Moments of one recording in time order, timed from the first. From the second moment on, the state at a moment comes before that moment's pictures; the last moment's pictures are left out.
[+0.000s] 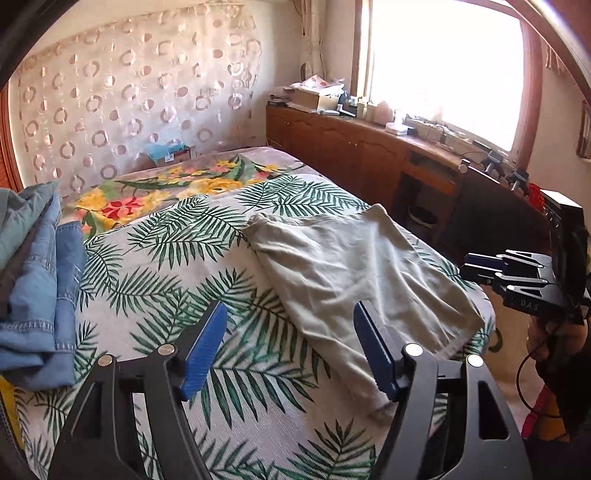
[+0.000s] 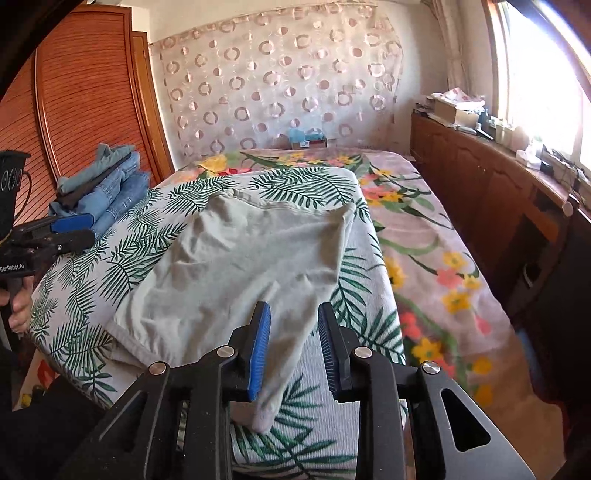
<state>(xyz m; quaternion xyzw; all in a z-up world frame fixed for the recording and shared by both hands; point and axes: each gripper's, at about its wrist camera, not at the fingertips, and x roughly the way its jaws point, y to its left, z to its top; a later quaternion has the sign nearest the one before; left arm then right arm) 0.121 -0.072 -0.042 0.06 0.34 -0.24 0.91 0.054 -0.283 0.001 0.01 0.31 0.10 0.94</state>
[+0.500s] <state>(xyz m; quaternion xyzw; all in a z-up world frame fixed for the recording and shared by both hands) 0.227 -0.087 -0.075 0.07 0.39 -0.24 0.89 0.145 -0.276 -0.015 -0.02 0.33 0.12 0.94</state>
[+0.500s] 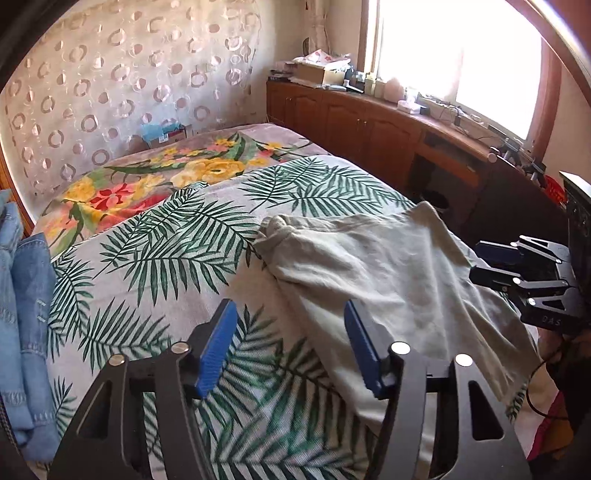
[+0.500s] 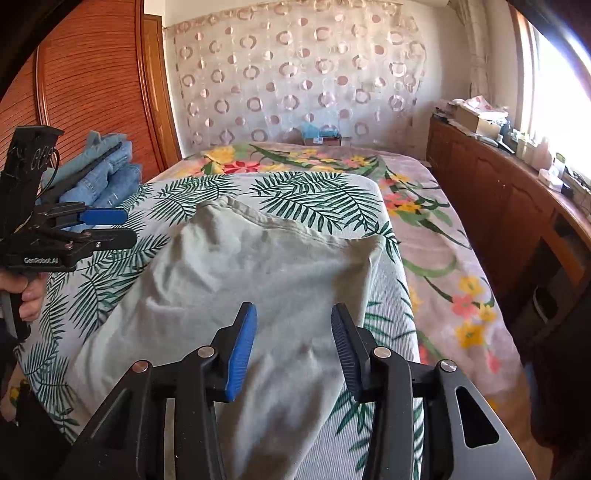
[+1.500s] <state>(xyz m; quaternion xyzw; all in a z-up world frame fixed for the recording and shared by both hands) 0.340 -0.101 -0.091 0.09 0.42 -0.24 0.87 0.184 -0.274 -0.023 -0.03 0.38 0.12 0.92</state>
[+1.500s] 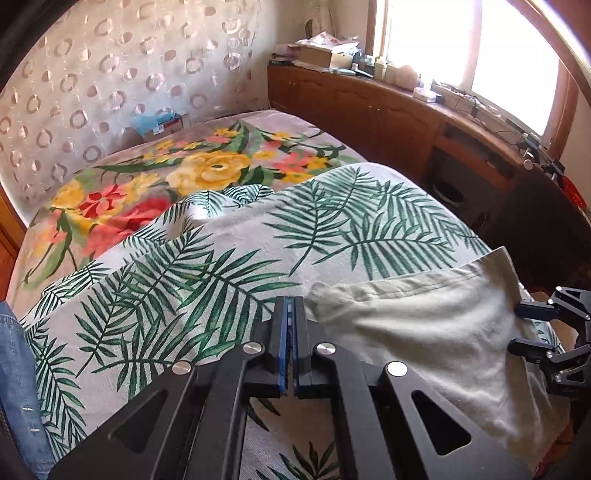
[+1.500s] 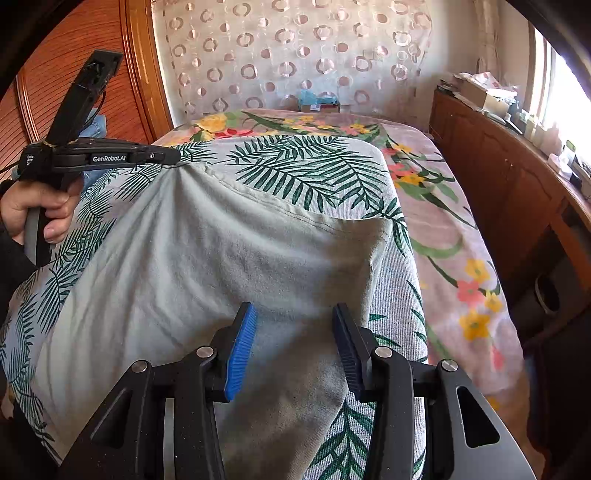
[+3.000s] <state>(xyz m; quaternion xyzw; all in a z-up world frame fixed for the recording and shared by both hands) 0.073 -0.109 -0.103 0.10 0.39 -0.32 0.86 0.043 -0.283 -0.016 0.01 0.37 0.09 0.93</state>
